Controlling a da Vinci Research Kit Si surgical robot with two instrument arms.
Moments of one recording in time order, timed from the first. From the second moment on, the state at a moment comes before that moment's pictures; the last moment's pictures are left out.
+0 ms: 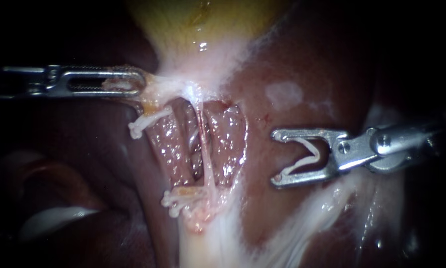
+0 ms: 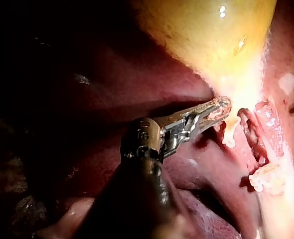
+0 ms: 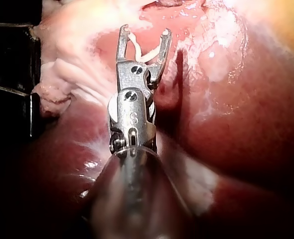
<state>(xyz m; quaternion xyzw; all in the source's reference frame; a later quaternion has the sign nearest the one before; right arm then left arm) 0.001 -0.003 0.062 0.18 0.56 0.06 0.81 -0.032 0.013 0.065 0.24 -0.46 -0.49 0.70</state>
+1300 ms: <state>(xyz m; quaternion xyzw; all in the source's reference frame) 0.013 -0.006 0.072 0.26 0.57 0.15 0.77 -0.033 0.011 0.063 0.24 -0.46 -0.49 0.70</state>
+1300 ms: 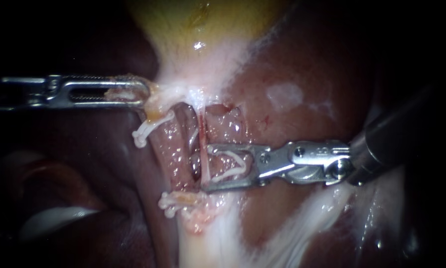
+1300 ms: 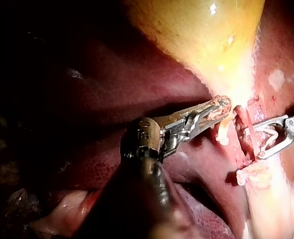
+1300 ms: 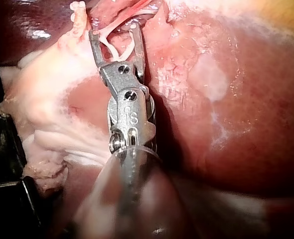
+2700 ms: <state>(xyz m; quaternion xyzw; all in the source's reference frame) 0.012 -0.007 0.074 0.40 0.58 0.26 0.66 -0.034 0.011 0.063 0.25 -0.46 -0.49 0.70</state>
